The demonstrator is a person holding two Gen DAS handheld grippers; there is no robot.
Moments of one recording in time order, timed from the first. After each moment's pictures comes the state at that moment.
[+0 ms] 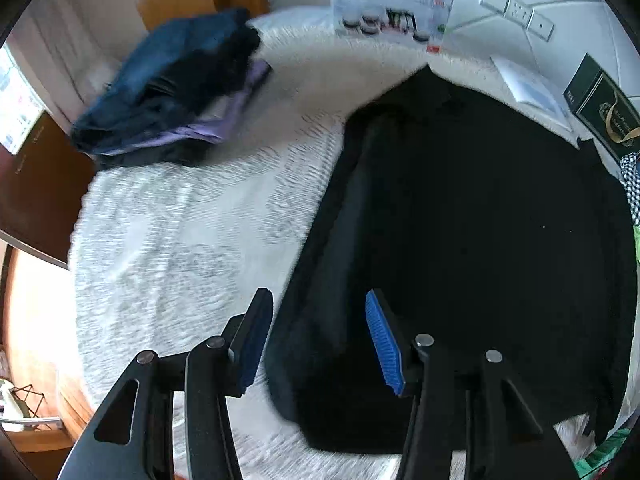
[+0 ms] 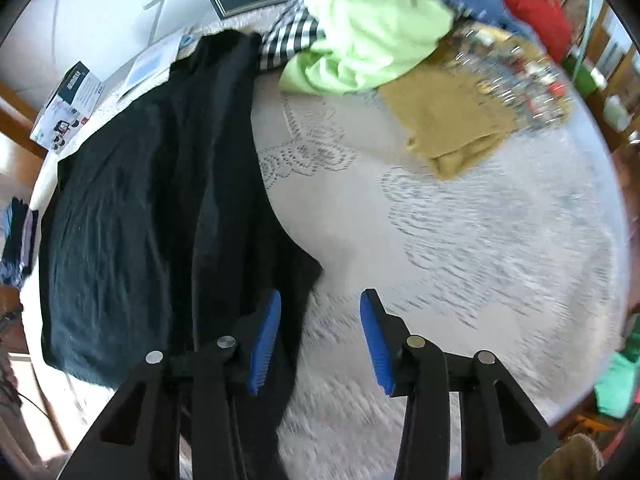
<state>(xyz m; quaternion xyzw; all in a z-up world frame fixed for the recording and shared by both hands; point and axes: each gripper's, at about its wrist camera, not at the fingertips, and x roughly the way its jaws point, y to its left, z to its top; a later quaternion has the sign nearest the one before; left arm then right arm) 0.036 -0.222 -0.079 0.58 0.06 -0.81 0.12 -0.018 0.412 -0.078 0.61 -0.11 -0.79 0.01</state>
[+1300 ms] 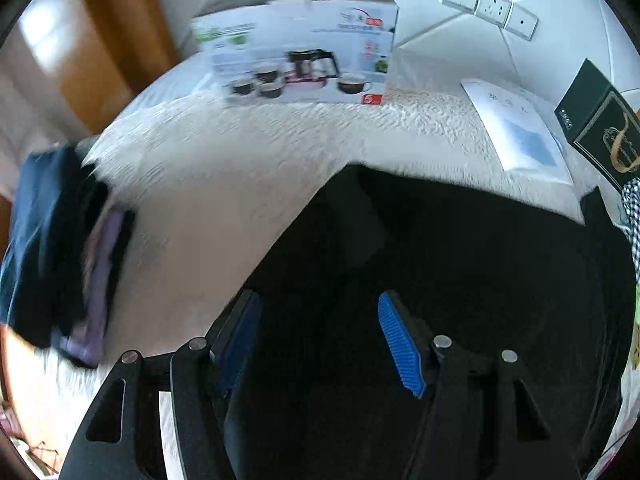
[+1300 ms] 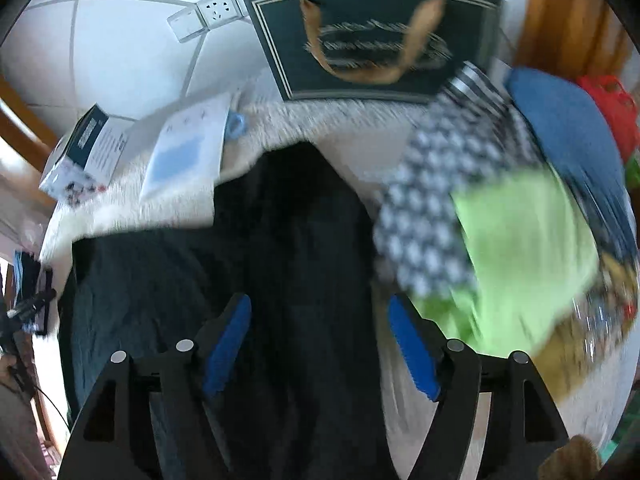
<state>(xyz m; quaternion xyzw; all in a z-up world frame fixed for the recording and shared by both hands) -0.195 -0.187 -0.050 0.57 0.02 -0.82 0.06 -0.256 0.337 -0.044 0.56 -0.07 -0.83 0.06</state>
